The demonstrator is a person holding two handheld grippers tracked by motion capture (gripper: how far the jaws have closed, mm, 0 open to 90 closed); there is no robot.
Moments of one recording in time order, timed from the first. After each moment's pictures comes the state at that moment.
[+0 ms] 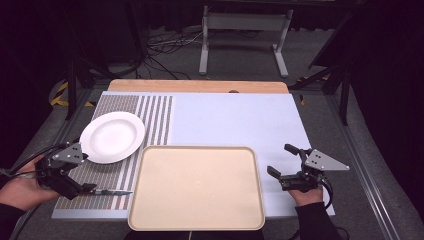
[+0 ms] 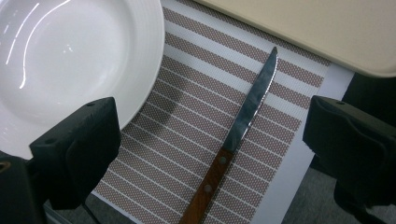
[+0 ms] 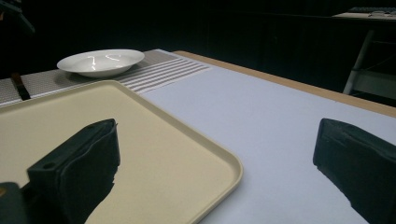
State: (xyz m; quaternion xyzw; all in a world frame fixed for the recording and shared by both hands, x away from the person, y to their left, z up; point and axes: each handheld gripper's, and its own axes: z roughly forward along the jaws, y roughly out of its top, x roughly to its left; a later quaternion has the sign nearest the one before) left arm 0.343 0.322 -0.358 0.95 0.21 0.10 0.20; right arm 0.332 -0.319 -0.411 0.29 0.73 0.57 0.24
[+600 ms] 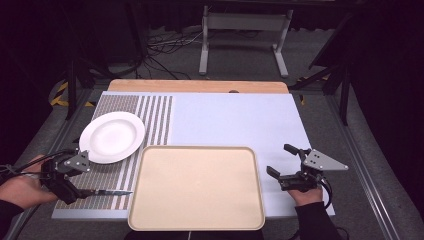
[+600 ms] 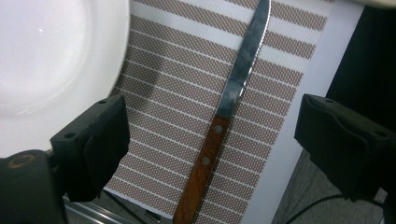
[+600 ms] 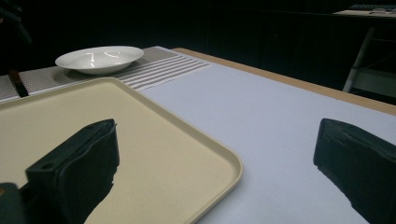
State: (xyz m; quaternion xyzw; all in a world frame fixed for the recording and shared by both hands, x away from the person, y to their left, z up) left arm 0.345 0.318 -0.374 0.98 0.15 0.07 0.12; right arm 0.333 -0.317 -0.412 0.29 0.73 0.57 0.24
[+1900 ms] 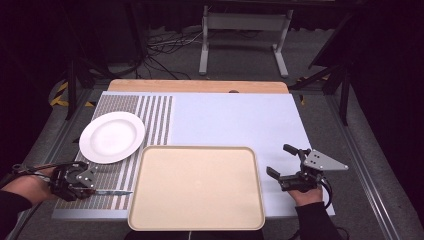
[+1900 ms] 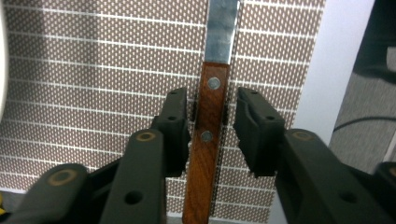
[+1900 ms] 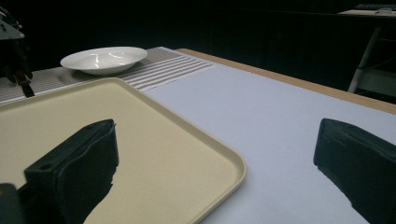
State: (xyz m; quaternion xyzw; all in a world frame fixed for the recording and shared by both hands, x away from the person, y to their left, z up) left arm 0.356 0.323 -0.420 1.00 0.03 0.03 0.00; right arm 0.333 -0.318 -0.412 0.28 0.73 0.57 0.24
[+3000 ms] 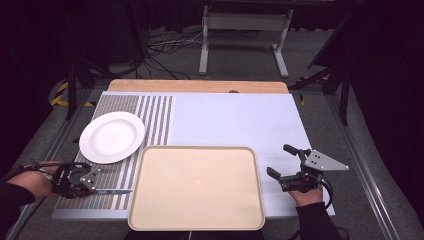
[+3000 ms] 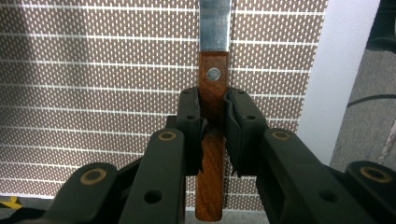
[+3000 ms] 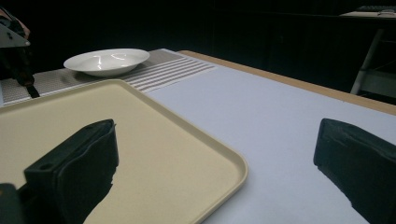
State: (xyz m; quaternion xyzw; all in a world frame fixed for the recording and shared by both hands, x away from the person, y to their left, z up) left arm 0.360 0.319 -0.424 1.00 0.01 0.02 -0.03; right arm 0.333 -0.319 -0.413 0.28 0.73 0.58 0.24
